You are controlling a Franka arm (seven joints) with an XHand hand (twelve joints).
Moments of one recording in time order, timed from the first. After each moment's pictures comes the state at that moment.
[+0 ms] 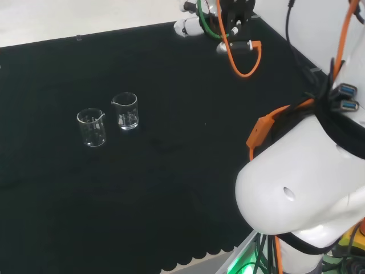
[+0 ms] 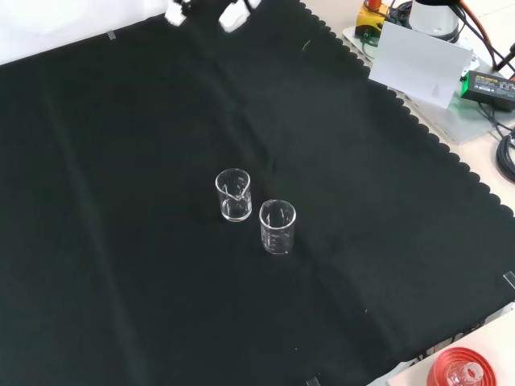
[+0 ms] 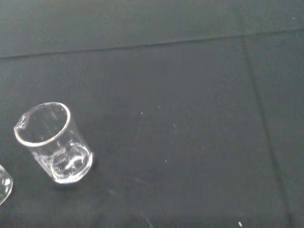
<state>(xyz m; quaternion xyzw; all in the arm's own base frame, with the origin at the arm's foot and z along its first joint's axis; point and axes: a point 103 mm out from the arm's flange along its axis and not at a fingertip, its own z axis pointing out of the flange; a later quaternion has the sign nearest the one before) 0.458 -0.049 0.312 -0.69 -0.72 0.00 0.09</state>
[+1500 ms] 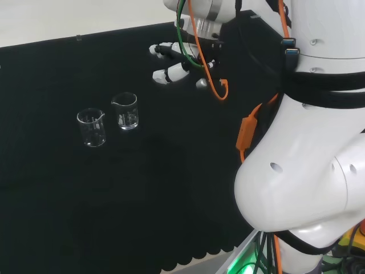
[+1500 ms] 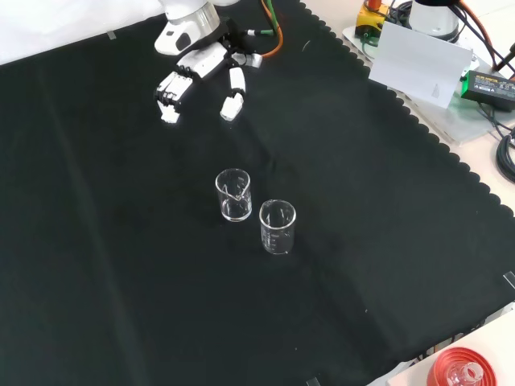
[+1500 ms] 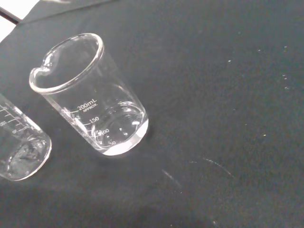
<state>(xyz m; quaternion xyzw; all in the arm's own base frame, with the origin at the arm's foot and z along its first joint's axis) 0.533 -0.014 0.165 -0.57 -0.79 -0.06 0.19</state>
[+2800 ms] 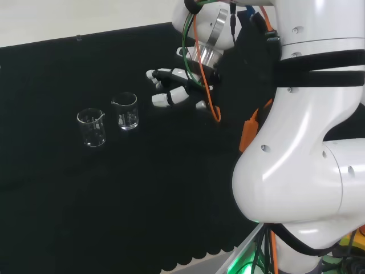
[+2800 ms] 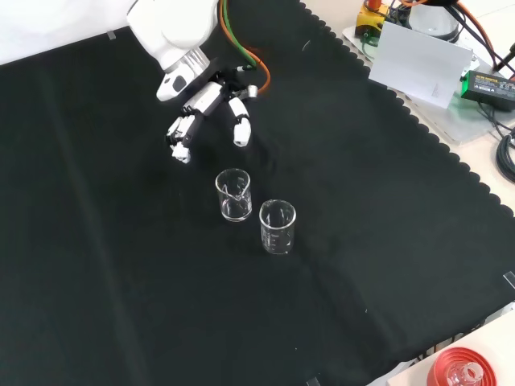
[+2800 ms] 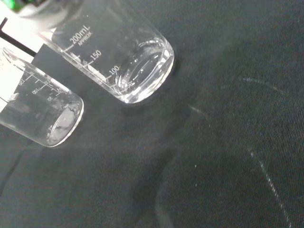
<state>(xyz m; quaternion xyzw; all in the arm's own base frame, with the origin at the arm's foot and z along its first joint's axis) 0.537 -0.005 0.075 -0.51 -0.79 -0.13 0.32</state>
